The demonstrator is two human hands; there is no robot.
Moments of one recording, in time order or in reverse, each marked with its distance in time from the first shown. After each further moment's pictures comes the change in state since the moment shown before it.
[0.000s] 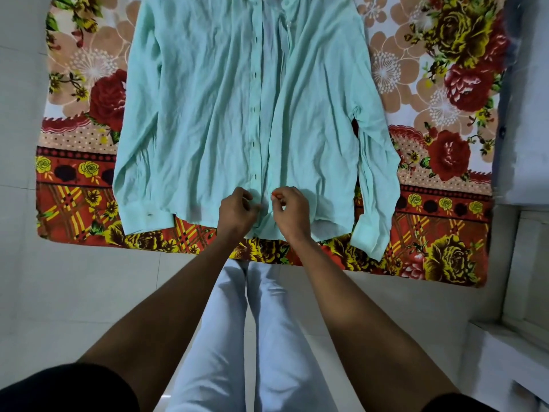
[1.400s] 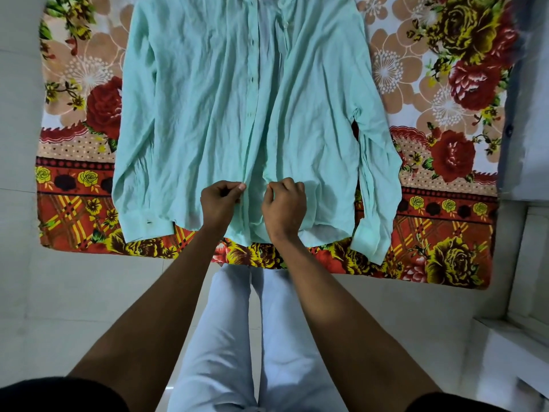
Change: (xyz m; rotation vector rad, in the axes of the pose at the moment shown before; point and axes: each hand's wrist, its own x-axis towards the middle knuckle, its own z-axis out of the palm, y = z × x) left_hand 0.032 0.011 -0.031 -0.546 0.124 -0.187; right_hand 0.016 -0.044 0.007 -0.296 0.315 -0.060
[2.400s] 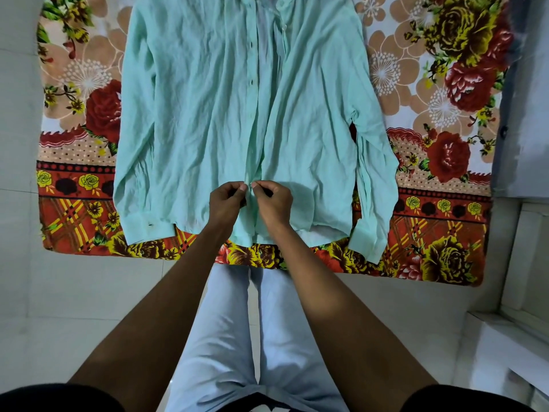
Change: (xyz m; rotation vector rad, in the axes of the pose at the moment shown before) left_hand -0.005 0.011 0.009 -0.175 -0.146 -0.166; right_hand 0.014 -0.017 0.005 0.690 -0.325 0.508
